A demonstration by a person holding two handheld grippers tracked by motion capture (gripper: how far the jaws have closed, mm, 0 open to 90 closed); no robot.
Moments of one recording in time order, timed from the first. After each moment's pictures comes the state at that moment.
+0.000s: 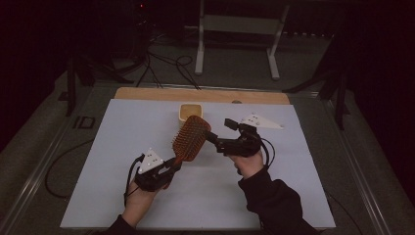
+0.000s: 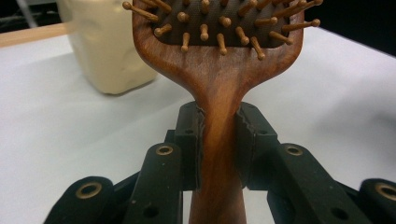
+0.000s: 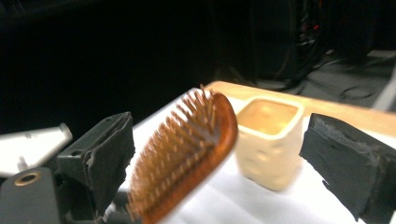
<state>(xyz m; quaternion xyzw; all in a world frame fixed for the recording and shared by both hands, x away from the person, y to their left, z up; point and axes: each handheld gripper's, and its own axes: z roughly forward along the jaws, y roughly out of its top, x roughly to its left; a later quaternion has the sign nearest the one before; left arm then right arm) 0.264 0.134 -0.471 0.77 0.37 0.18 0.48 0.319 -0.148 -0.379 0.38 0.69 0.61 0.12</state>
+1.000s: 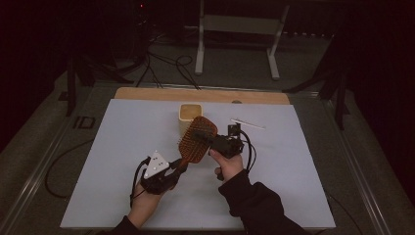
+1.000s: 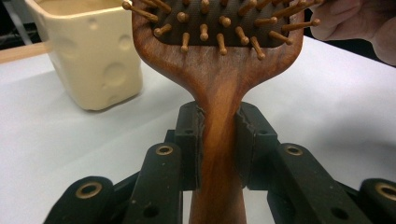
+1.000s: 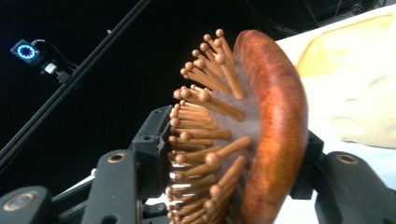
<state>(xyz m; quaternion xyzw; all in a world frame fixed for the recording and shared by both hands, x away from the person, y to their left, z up) 0.259 0.120 -0.471 0.77 0.35 0.18 0.50 0.339 -0.119 -0.420 0.47 0.61 0.63 -0.08</state>
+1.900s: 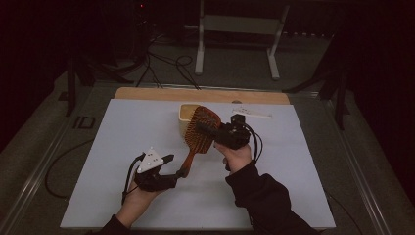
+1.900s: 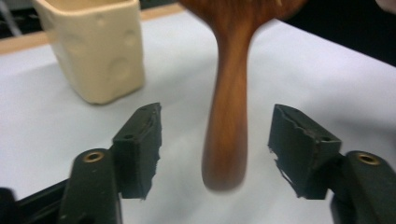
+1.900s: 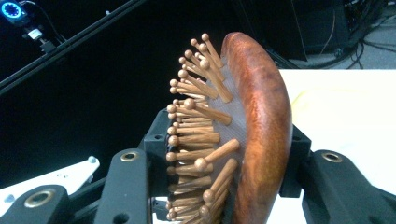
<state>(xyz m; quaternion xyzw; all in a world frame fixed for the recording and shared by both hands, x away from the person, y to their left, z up) 0.262 0.136 -0.460 0.79 0.35 0.16 0.48 0.342 -0.126 -0.381 0.40 0.67 0.62 0.01</state>
